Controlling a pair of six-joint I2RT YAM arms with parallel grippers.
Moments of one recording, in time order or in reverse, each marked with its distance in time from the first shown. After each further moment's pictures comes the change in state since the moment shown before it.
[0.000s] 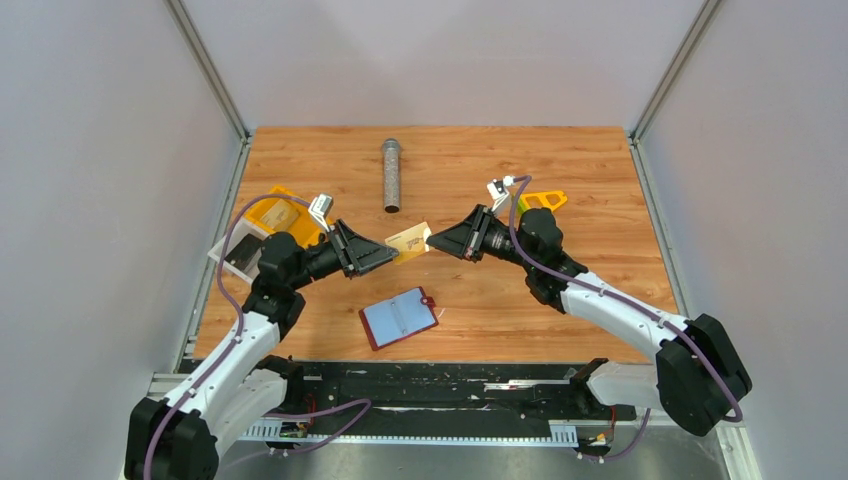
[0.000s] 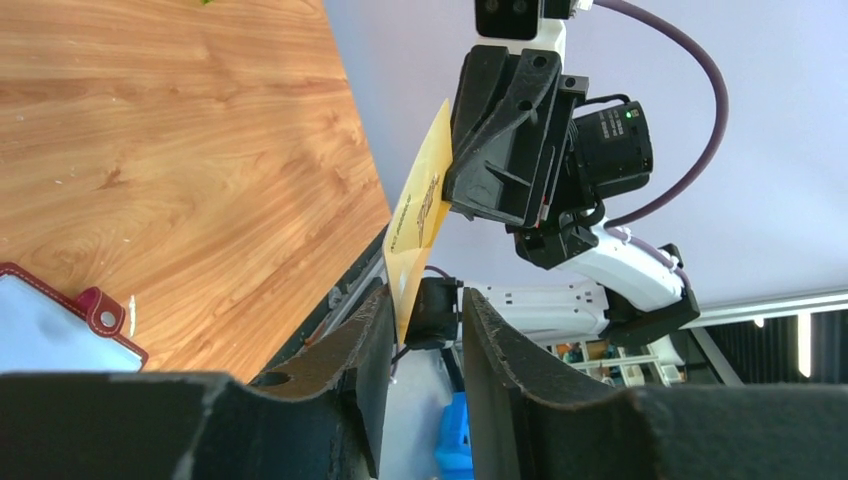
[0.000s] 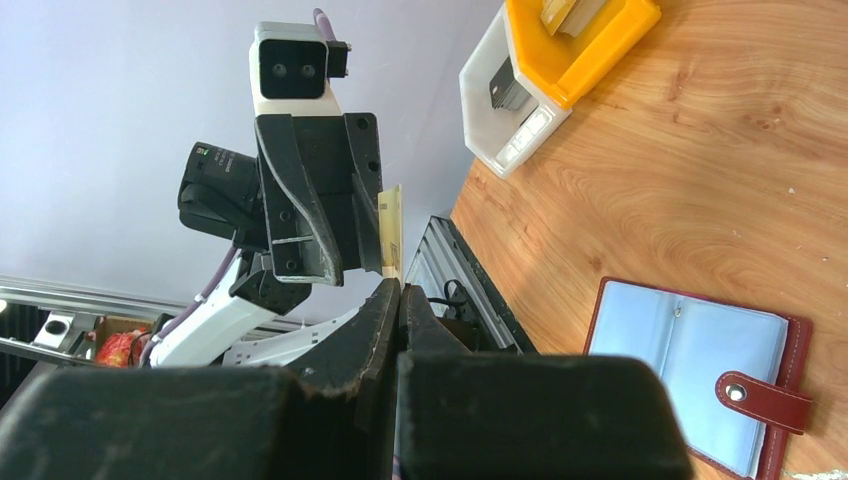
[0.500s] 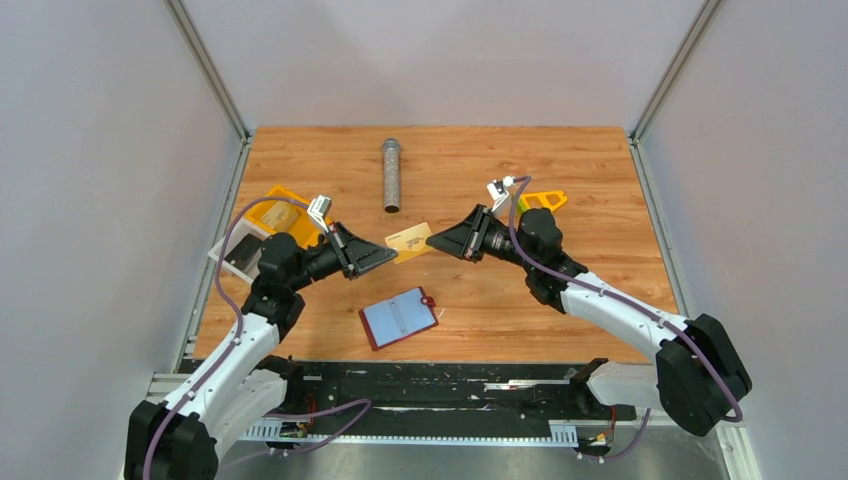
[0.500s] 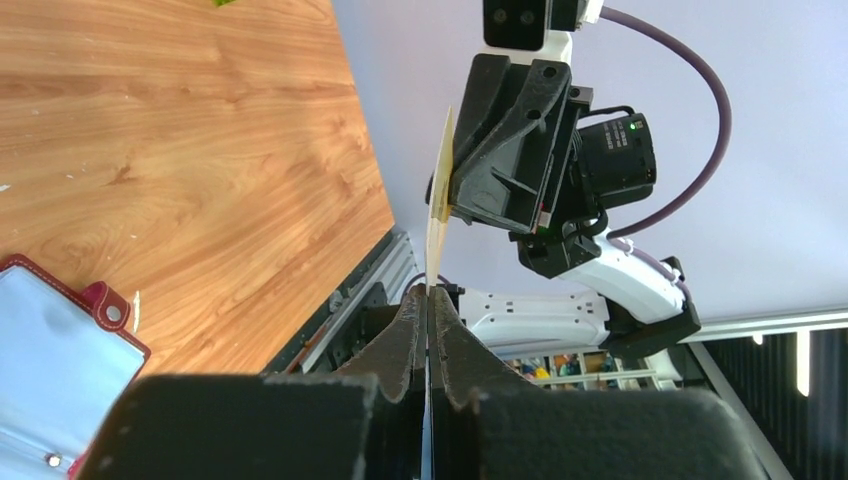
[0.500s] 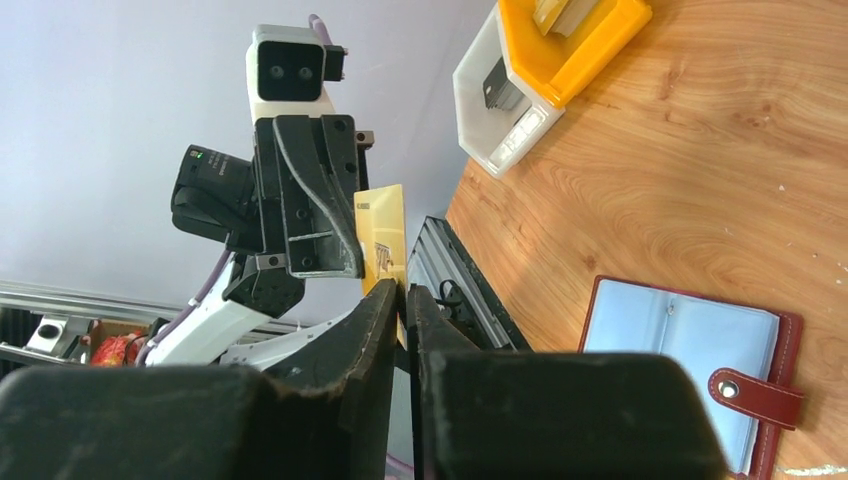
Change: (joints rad) left arm 0.000 -0.011 -0.004 -0.031 -0.035 -0.011; right arm 0.000 0.000 -0.002 -0.003 0.006 -0.001
